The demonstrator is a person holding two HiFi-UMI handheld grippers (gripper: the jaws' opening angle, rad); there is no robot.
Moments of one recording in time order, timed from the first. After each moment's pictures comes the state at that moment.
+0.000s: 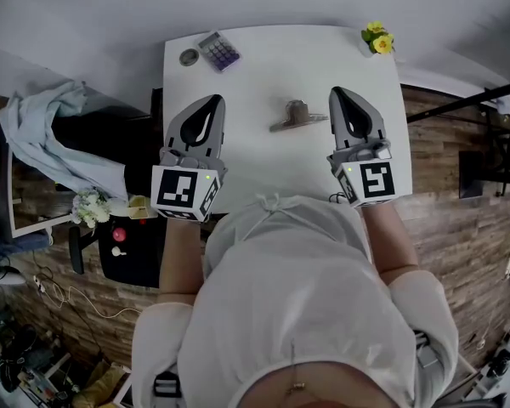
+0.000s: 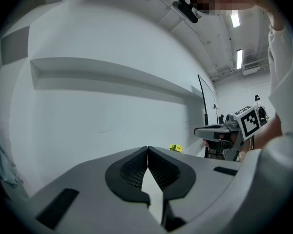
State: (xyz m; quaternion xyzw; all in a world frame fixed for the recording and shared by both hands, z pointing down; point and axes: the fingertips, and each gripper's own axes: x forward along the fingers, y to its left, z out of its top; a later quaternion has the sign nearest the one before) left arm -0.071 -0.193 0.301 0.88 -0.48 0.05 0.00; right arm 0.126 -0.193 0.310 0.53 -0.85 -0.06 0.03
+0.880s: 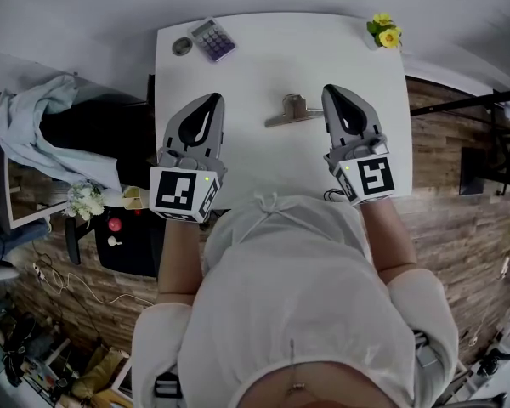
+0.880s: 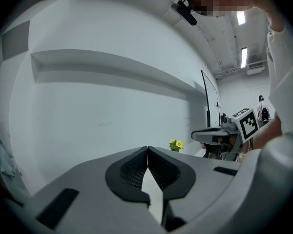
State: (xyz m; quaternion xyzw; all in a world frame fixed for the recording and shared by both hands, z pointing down) left arm -0.056 -0.206 0.328 0.87 -0.49 0.07 0.02; right arm 0.126 -0.212 0.347 0.49 -0.87 -0.02 0.04
